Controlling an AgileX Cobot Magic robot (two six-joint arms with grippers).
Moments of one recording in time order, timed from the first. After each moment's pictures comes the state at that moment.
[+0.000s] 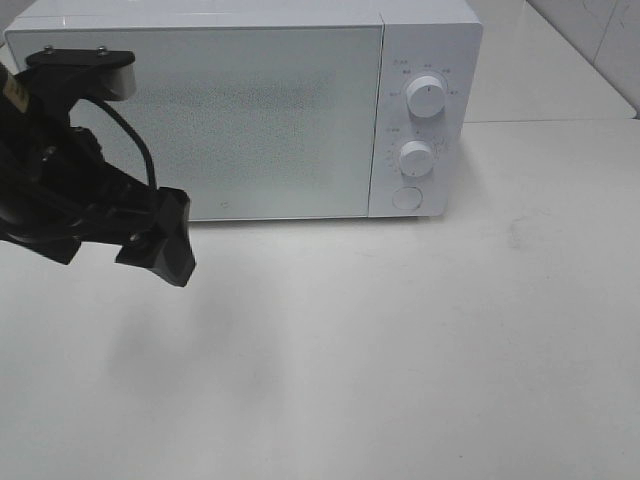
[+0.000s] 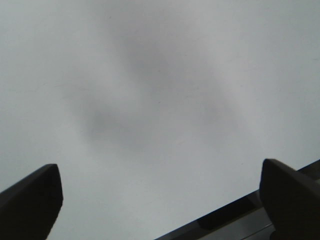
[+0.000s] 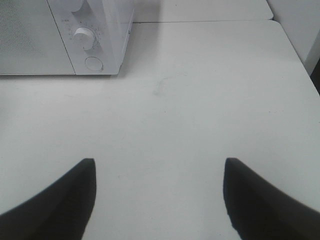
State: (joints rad) left arm -0.58 1.48 -1.01 -0.11 0.86 -0.15; right arm 0.13 0.00 -0.51 -0.08 1.01 0.13
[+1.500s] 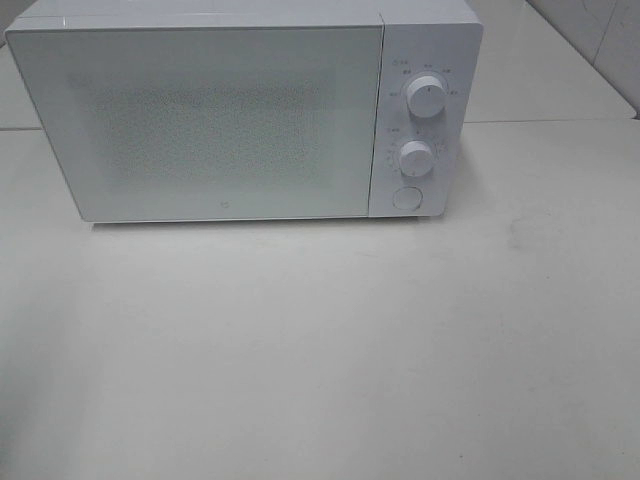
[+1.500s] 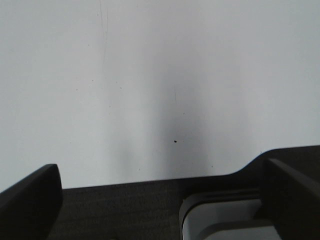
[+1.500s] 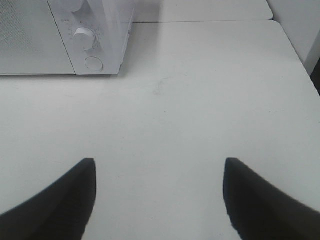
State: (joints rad) left arm -0.10 0.65 -0.52 -0.01 1.07 -0.01; right arm 0.13 0.00 -0.51 -0.08 1.01 0.13
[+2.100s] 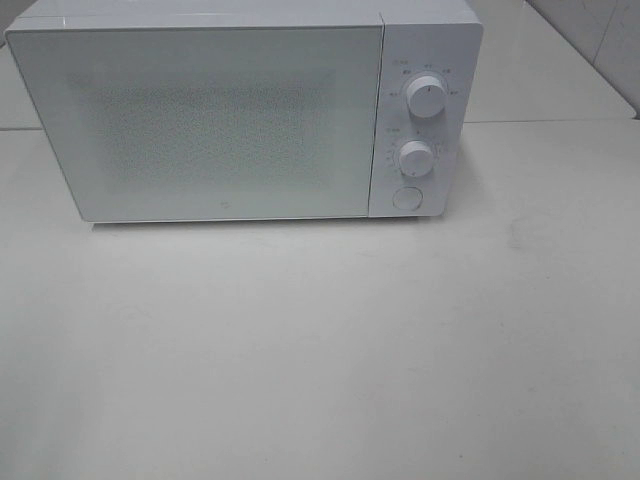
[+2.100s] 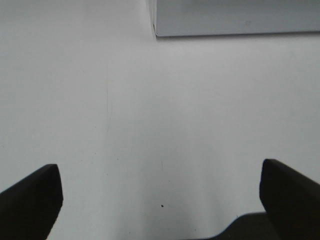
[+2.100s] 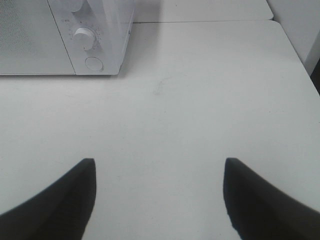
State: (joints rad) left arm -0.07 0.18 -0.52 -0.05 1.07 -0.01; right arm 0.13 0.00 -0.51 -0.08 1.01 0.13
